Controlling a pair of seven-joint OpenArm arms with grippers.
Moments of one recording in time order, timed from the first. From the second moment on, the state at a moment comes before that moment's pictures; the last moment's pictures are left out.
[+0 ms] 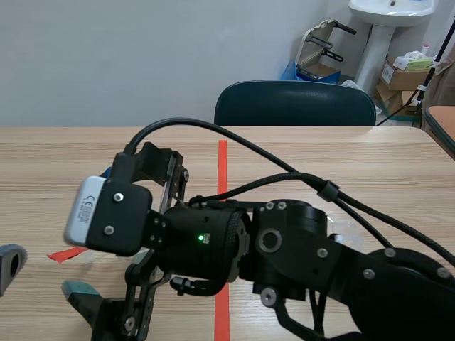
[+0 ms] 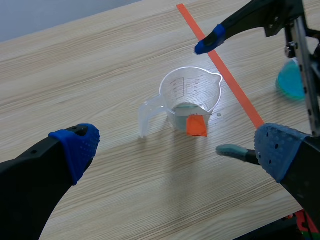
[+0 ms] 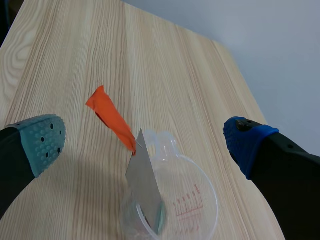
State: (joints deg) left arm 71.6 -18.1 -27.3 139.3 -21.6 -19.0 4.2; right arm 12.2 17.9 -57.2 87.5 -13.9 19.2 14.8
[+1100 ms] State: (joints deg) left arm 71.6 -18.1 -27.3 139.3 -21.6 -19.0 4.9; right arm 15.2 12.9 -58.6 80.8 -13.9 16.1 16.1
